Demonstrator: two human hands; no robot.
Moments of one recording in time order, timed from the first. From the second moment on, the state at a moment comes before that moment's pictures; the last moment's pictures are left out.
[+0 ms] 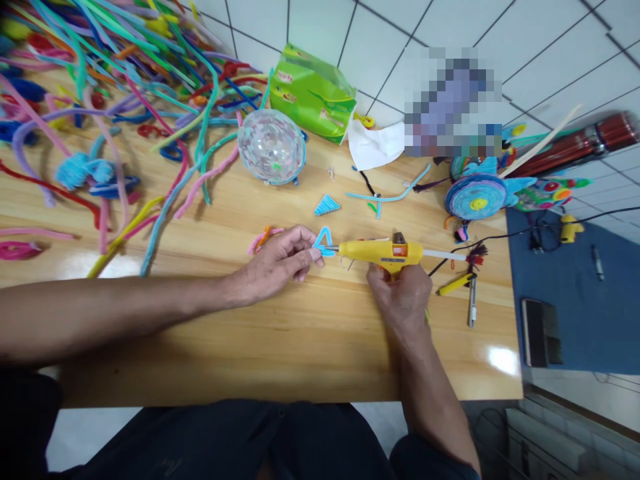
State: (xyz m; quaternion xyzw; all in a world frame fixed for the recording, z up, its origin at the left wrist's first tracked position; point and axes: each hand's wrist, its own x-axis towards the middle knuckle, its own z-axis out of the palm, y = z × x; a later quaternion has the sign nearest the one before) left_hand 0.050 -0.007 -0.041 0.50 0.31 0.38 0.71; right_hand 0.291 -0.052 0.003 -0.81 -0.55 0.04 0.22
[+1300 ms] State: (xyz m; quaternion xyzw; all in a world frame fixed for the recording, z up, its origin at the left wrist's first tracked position) left_hand 0.051 -0.006 -0.040 0.50 0.34 0.36 0.70; right_hand 0.286 -0.049 0.005 -0.78 -0.57 0.06 0.25
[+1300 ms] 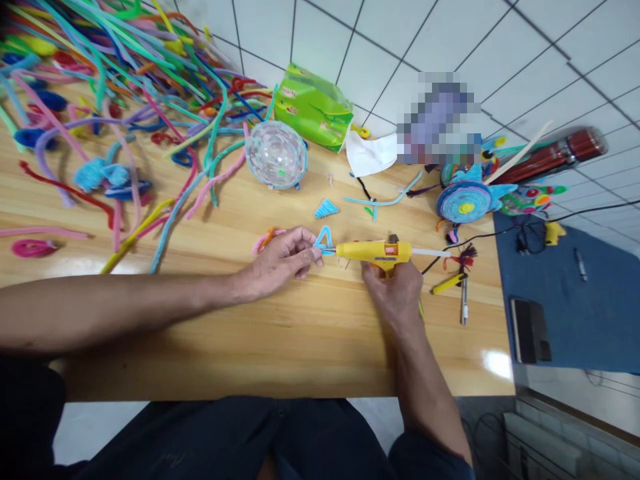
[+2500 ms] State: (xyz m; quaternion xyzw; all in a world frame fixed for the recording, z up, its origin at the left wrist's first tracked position) left_hand 0.050 -0.006 -0.036 0.50 0.35 0.36 0.71; right_hand 0.293 -0.051 0.004 -0.77 -0.58 0.01 0.25
